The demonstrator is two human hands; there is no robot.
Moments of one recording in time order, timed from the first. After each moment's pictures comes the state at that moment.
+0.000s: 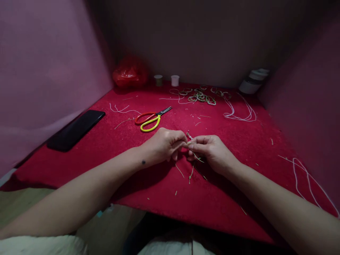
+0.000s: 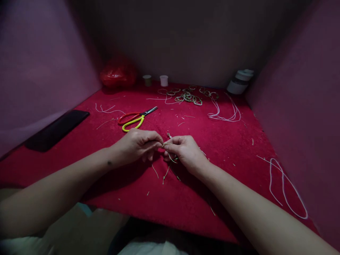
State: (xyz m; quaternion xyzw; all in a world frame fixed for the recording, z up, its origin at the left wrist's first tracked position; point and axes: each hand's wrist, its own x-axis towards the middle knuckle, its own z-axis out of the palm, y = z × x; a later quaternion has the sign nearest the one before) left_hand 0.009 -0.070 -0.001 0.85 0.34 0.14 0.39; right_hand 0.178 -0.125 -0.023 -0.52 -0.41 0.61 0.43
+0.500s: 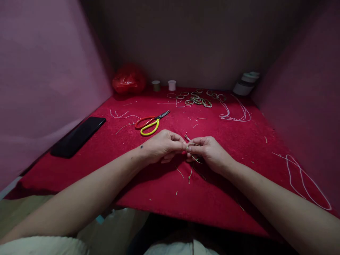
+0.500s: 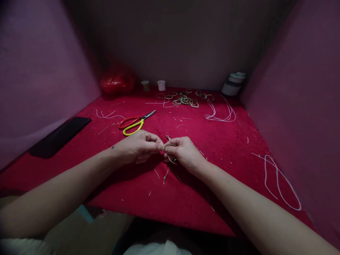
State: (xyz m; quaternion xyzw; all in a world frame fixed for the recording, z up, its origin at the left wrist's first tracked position) left_hand 0.014 -0.068 0.002 0.63 0.37 0.11 0.67; right_hand 0.179 -0.124 -0.028 -0.52 -0.43 0.61 0.43
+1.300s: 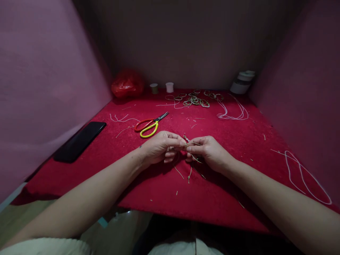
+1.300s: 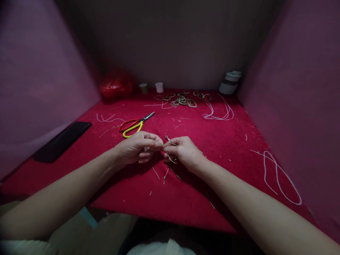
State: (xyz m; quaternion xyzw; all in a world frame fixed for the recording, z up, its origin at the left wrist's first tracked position) left_hand 0.014 -0.061 -0.002 0.51 0.34 0.13 0.78; right_hand 0.179 -0.127 -0.023 -0.52 -0.42 0.61 0.42
